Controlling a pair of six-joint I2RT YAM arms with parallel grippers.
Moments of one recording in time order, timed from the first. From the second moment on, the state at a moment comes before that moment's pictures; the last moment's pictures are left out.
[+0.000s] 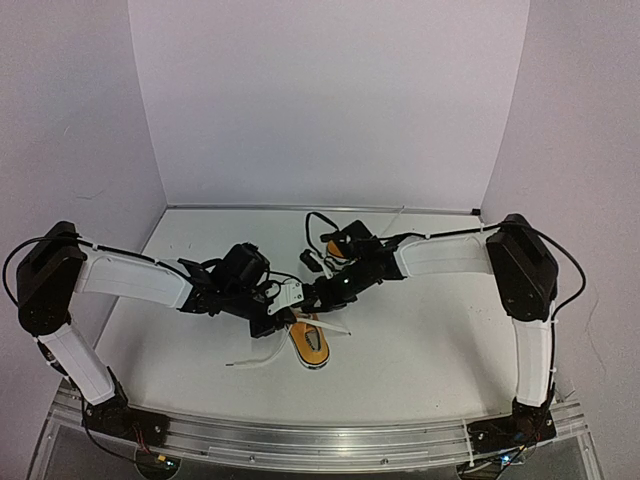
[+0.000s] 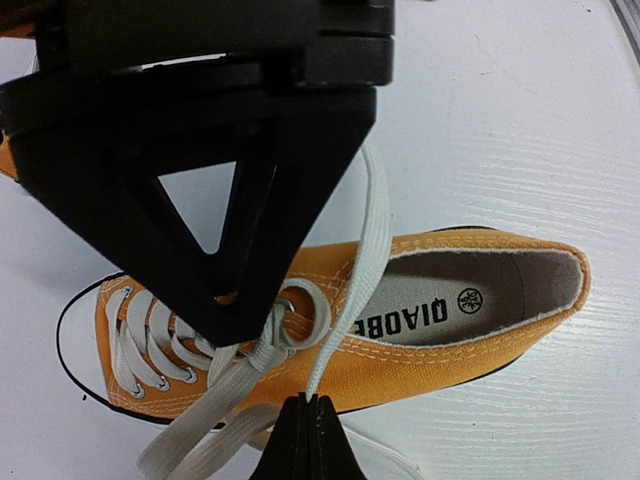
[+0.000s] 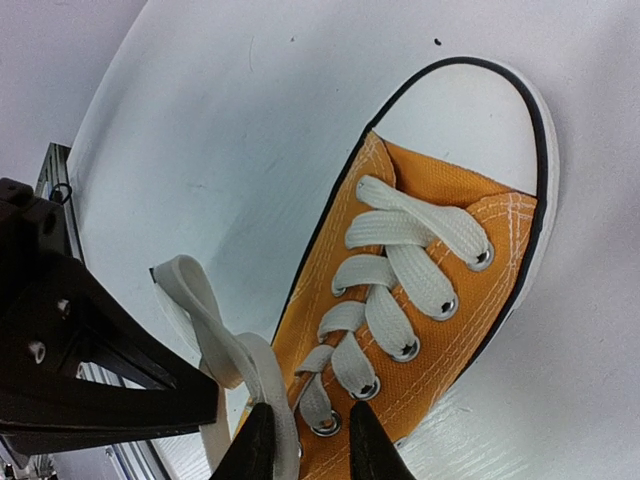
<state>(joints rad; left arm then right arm) -0.89 1.65 0.91 -0.07 0.21 0.52 0.81 2.09 1.47 -0.30 -0.51 0.29</state>
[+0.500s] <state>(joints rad) -0.89 1.65 0.91 -0.07 0.21 0.50 0.81 2.05 1.45 -0.29 -0.52 0.28</state>
